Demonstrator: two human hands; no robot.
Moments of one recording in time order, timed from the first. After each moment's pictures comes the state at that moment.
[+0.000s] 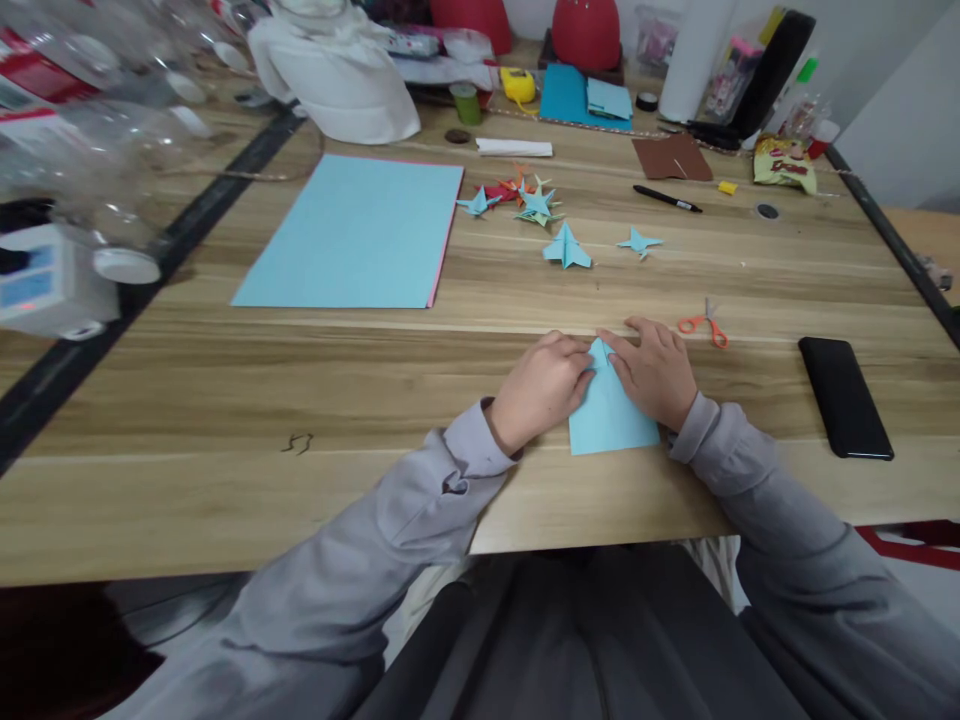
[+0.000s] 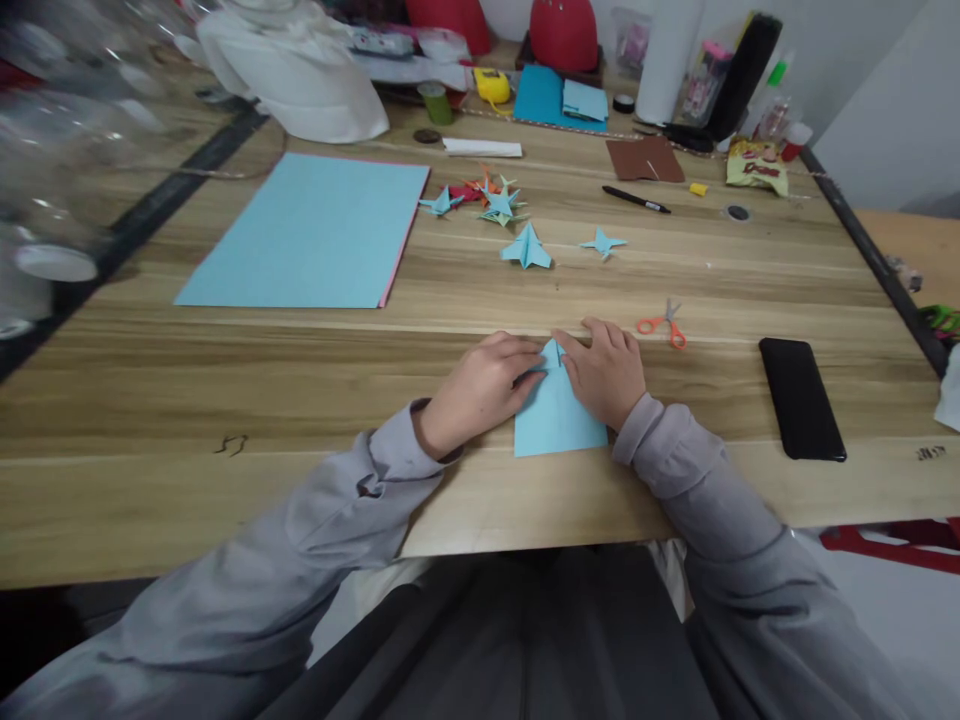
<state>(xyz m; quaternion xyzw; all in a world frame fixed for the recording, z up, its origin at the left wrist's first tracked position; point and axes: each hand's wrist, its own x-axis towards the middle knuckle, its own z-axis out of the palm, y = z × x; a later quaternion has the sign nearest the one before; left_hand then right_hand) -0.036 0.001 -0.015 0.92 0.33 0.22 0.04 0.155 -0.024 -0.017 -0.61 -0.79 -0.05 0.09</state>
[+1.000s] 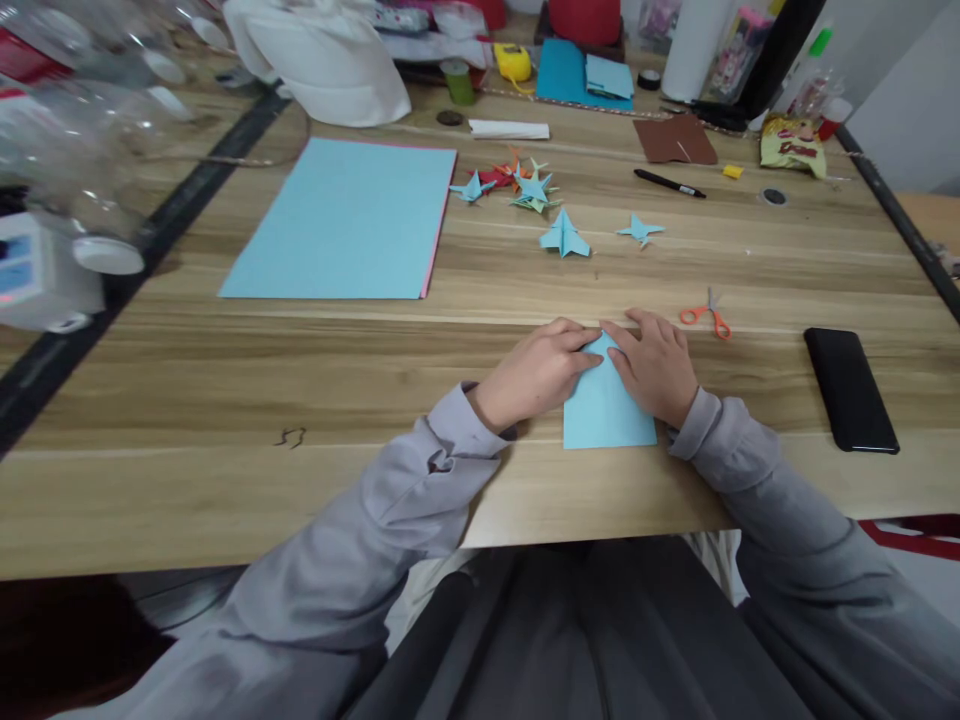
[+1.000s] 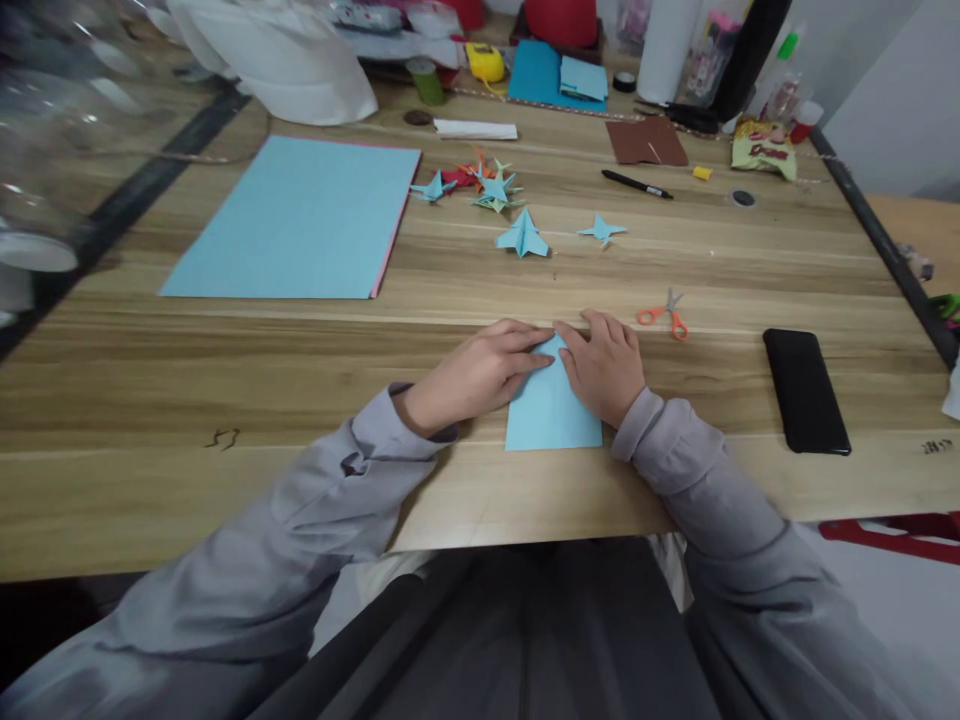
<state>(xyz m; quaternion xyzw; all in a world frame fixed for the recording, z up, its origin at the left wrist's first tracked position) -0.044 0.015 -0.019 0.95 0.25 0.20 0.07 0.153 -0.026 -0.020 -0.61 -0.79 -0.03 0.11</state>
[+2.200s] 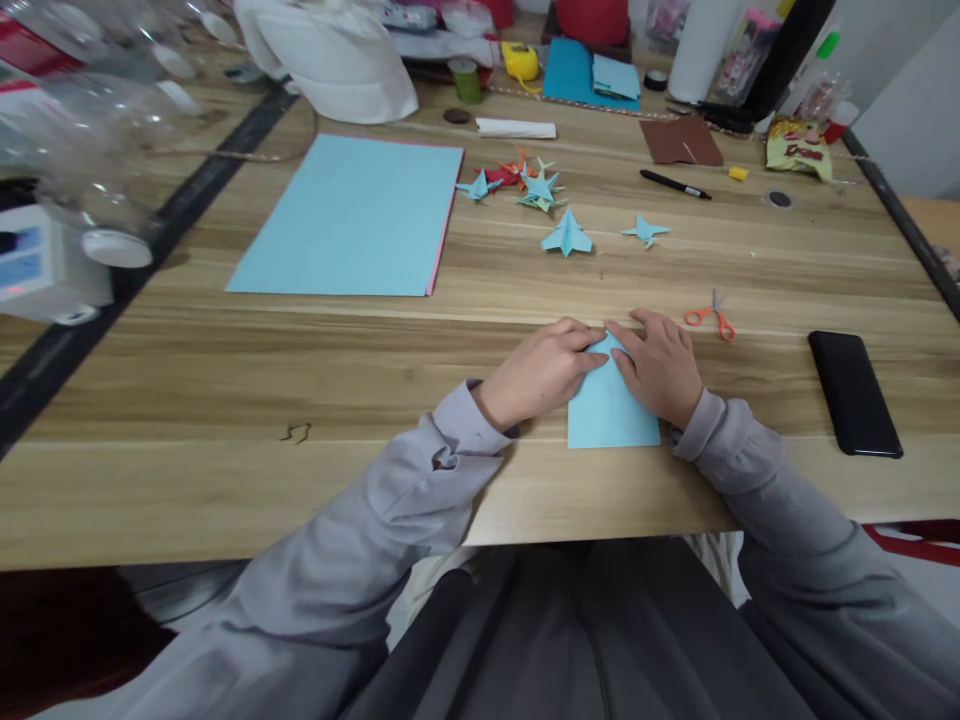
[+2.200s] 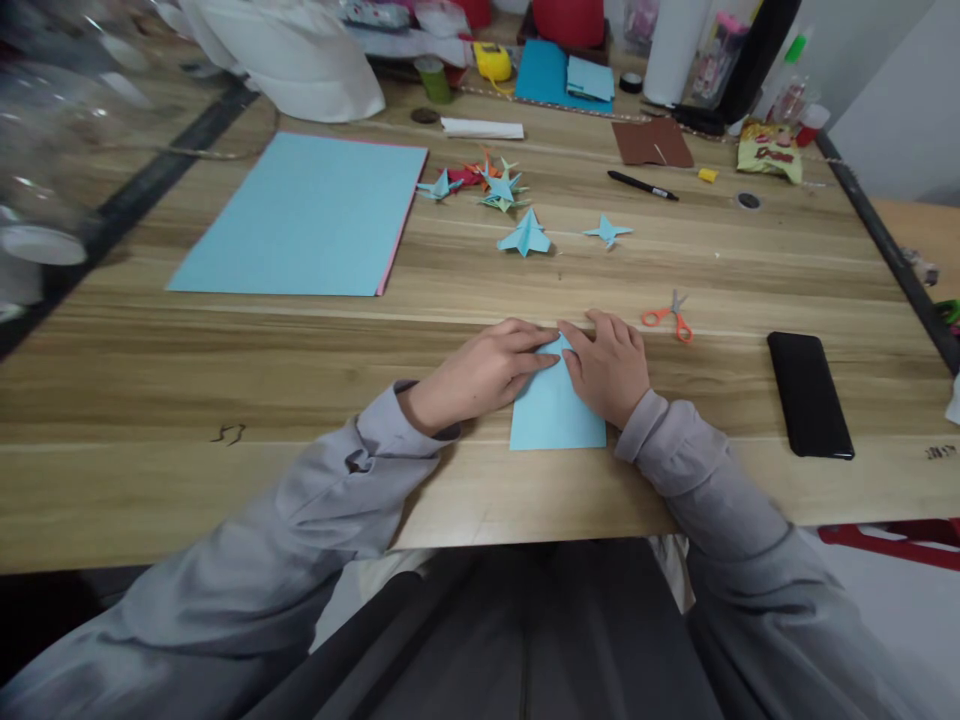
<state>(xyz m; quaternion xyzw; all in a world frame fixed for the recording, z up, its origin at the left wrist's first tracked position) -0.045 0.015 -0.018 0.95 0.23 0.19 0.07 0.155 -0.026 -0.020 -0.61 -0.79 -0.05 0.09</state>
